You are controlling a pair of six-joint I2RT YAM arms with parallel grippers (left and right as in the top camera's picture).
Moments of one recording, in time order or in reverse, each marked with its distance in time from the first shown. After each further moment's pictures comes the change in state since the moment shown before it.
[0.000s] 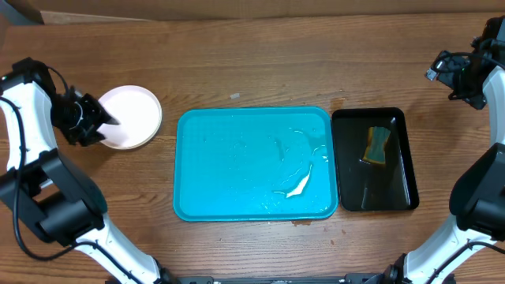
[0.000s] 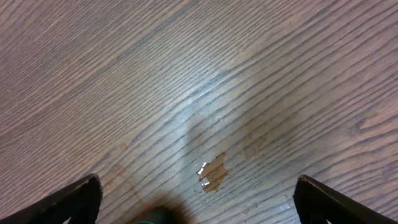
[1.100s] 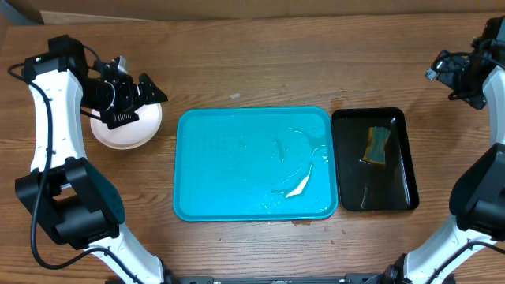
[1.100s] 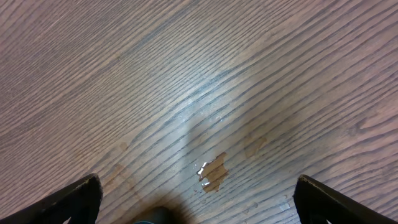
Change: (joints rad) left arm -0.182 -0.088 0.000 0.006 0.212 0.194; right arm 0.000 0.000 0.000 0.000 0.001 0.000
